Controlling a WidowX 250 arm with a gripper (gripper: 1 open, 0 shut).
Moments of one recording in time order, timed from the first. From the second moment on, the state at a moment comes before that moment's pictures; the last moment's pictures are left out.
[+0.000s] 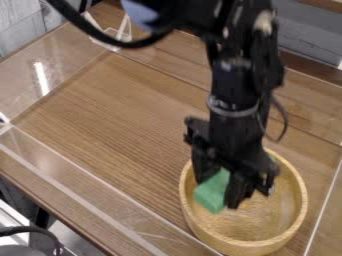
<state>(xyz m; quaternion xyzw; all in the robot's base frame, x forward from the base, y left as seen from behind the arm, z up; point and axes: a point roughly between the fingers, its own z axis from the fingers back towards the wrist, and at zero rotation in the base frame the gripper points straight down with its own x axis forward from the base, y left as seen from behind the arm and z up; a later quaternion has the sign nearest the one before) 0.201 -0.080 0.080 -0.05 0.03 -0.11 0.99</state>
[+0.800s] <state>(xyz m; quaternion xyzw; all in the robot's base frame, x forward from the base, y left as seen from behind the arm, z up) 0.208 -0.060 0.161 -0.03 -0.03 0.00 1.00</state>
